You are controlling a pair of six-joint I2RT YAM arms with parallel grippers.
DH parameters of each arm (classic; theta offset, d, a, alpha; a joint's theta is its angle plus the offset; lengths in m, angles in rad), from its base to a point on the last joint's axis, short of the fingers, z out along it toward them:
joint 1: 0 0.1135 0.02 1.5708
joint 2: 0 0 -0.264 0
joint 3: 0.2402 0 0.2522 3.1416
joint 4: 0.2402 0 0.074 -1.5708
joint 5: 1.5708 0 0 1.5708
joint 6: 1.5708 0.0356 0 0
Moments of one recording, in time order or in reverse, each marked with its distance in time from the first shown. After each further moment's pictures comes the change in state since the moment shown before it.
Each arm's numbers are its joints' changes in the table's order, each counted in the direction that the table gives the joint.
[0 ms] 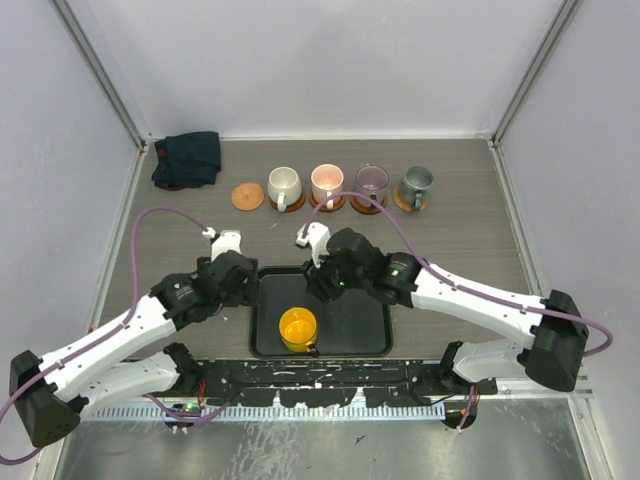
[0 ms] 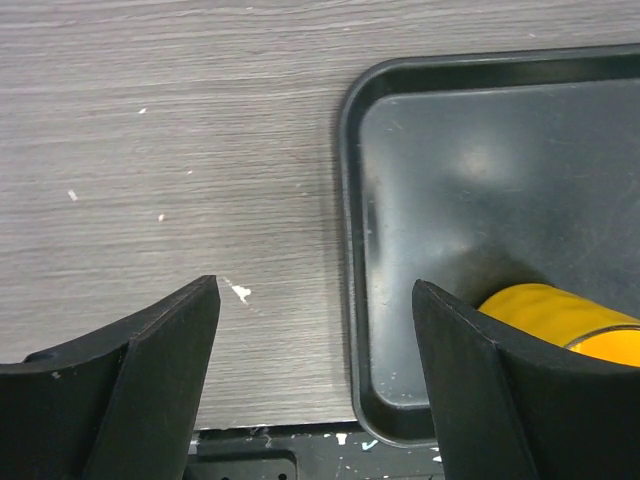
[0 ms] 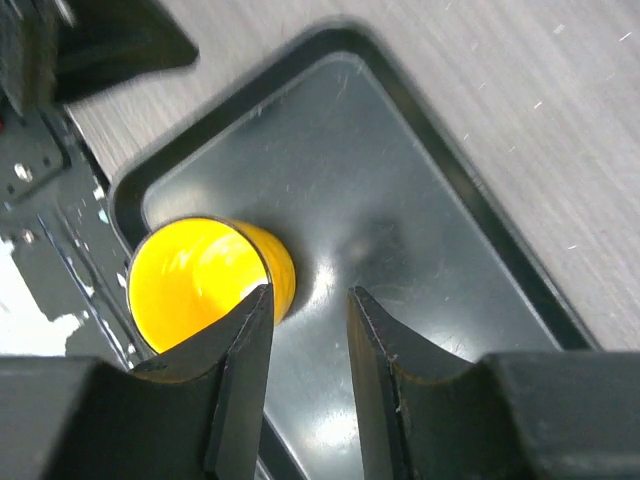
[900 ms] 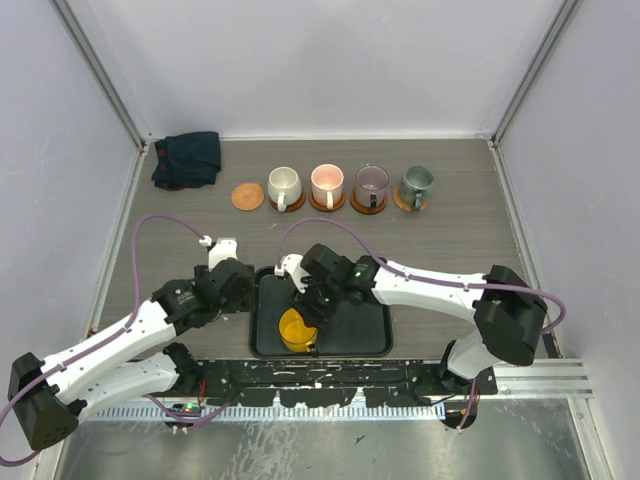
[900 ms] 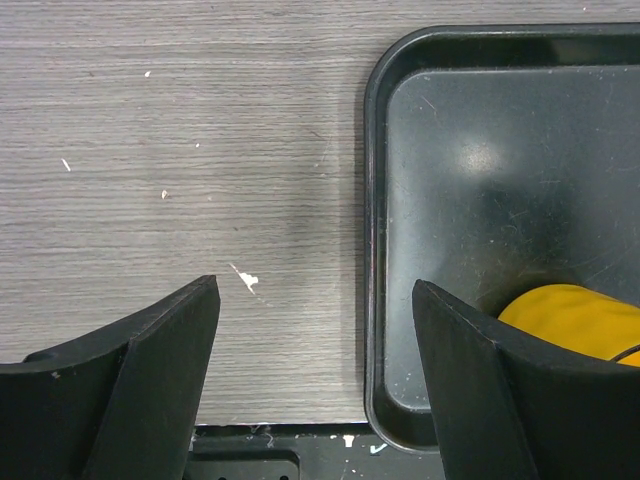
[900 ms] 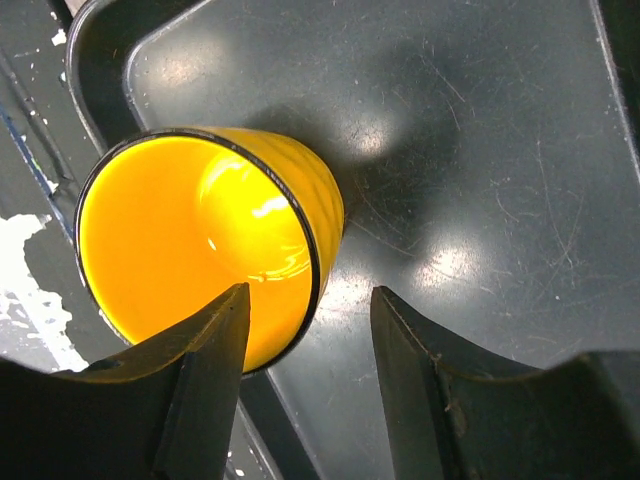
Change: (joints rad) left arm -0.001 0.040 -0.079 0.015 -0.025 -0.070; right arm 0.062 -0.256 0.012 0.089 -0.158 -0.114
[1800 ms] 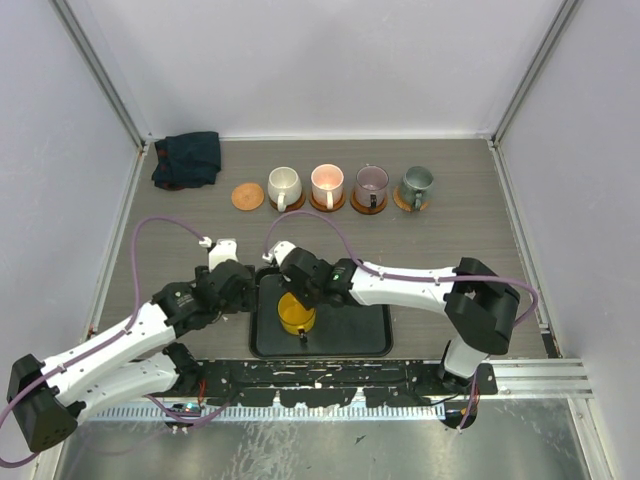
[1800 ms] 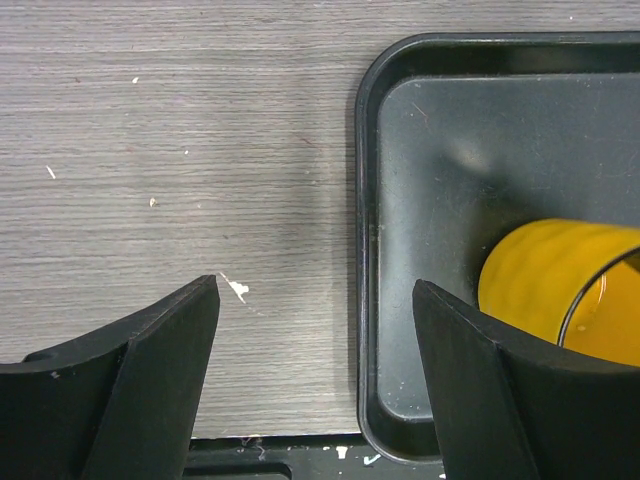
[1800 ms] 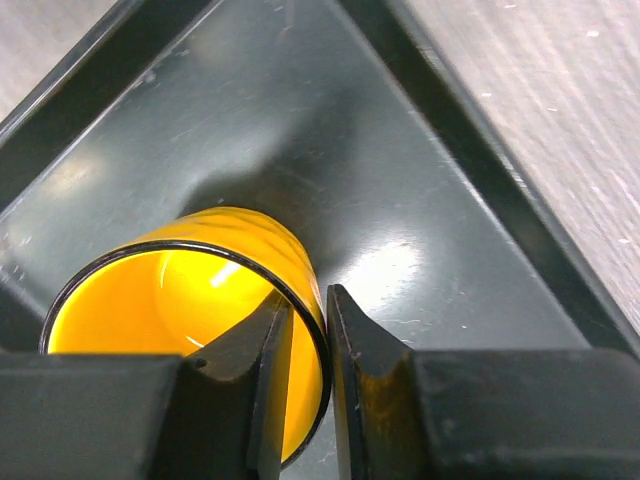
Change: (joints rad) left arm 0.000 0.016 -0.031 -0.046 0.002 0.000; right arm 0.057 -0.158 0.097 -0.092 0.333 0.132
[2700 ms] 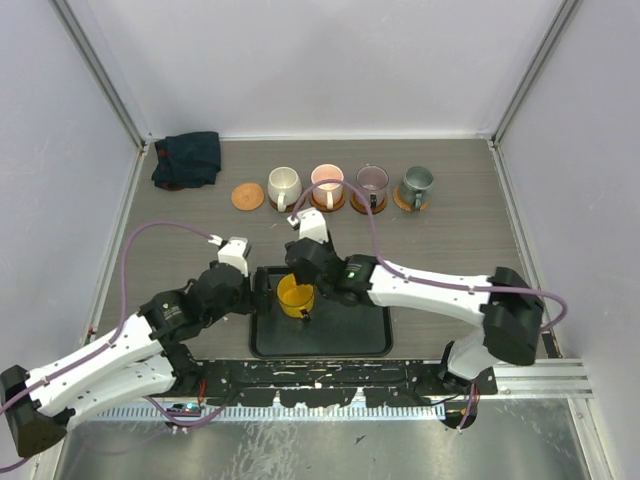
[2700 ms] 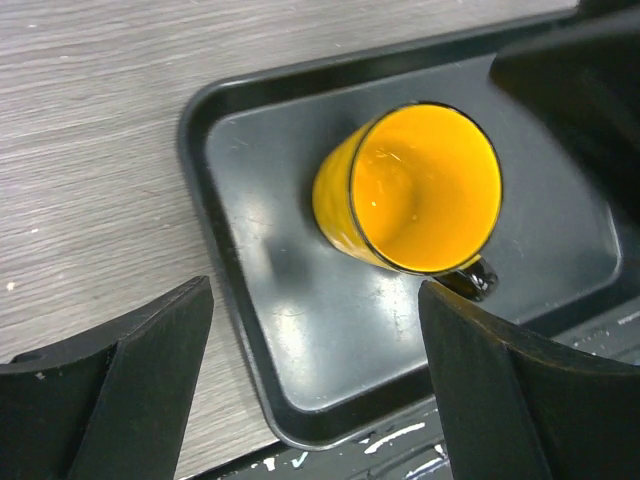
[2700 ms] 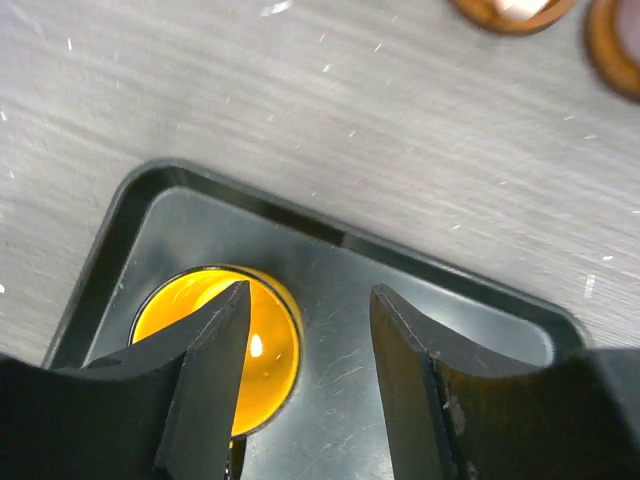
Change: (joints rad) left arm -0.059 0.127 -0.019 -0.177 0.159 0.106; right arm 0.019 0.105 0.046 -0.010 0.460 0.343
